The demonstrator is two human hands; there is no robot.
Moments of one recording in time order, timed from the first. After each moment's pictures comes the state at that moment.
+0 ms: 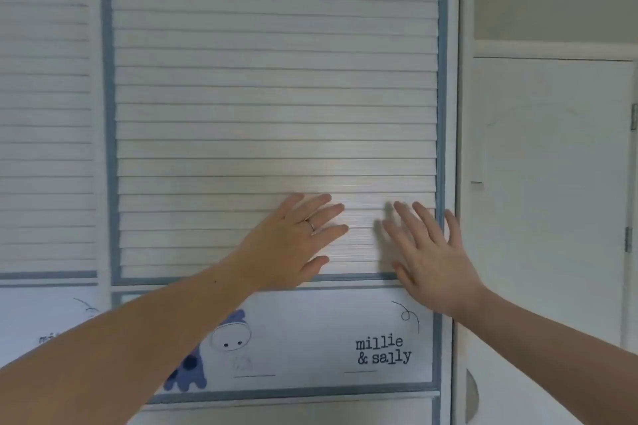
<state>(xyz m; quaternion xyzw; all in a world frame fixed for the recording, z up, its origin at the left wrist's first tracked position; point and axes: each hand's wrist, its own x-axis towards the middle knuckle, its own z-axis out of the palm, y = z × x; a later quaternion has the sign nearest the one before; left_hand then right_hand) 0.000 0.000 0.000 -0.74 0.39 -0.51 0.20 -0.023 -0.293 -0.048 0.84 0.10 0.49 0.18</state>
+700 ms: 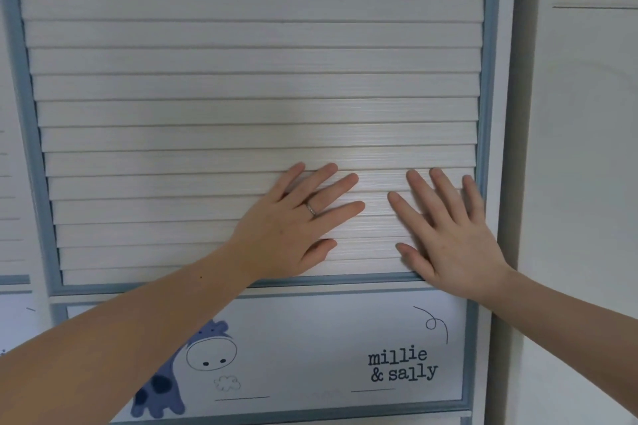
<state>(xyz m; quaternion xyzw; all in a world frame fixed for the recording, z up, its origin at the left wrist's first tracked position) 0.089 0.006 -0.009 -0.67 0.42 -0.59 0.17 0.058 -0.294 -0.046 0.76 0.18 0.59 0.19</state>
